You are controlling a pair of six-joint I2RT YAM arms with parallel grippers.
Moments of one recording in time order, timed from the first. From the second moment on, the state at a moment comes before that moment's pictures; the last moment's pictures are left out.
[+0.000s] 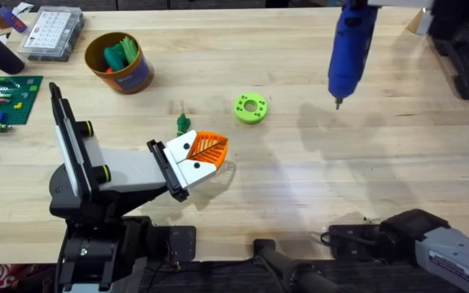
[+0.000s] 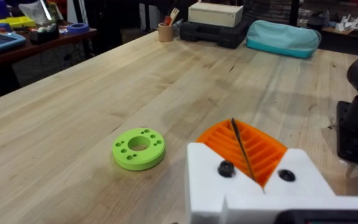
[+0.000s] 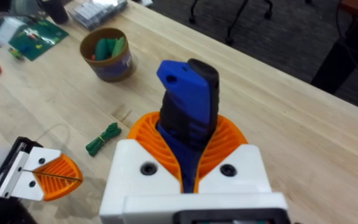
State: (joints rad) left arm 0.01 0.01 0.01 -0.09 1.05 0.06; right arm 0.30 0.99 1.30 -0.73 -0.35 -0.07
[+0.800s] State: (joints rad) left arm 0.01 0.01 0.01 -0.09 1.05 0.06; right arm 0.30 1.09 1.29 -0.26 -0.69 -0.04
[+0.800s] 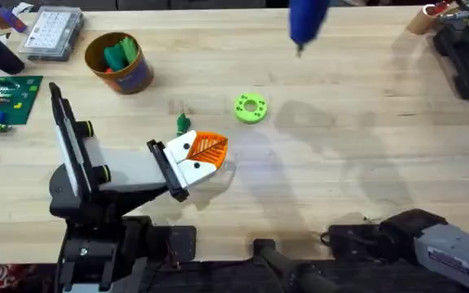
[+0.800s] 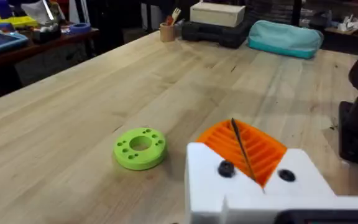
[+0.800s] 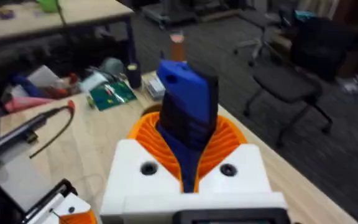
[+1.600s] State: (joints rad) left arm 0.01 0.01 0.01 -0.09 1.04 0.06; right arm 0.38 1.39 1.35 0.71 -1.20 0.54
